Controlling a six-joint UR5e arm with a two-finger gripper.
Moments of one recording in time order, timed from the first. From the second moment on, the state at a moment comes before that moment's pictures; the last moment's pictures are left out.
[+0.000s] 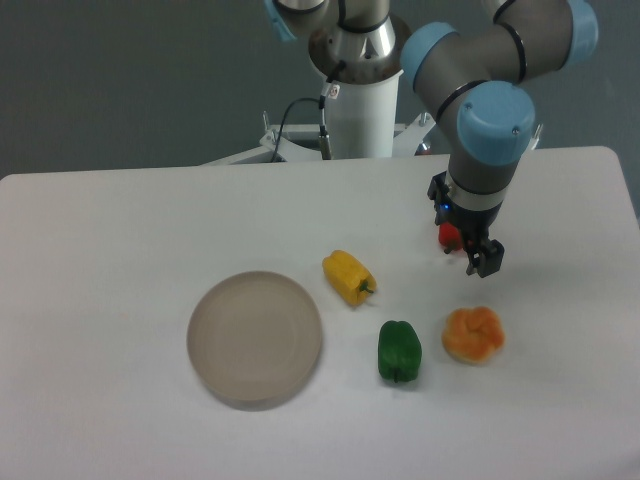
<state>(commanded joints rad) 2.55 -1.92 -1.50 -1.32 1.59 1.54</state>
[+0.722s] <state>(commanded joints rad) 2.67 -1.92 -1.50 -1.31 1.51 1.54</state>
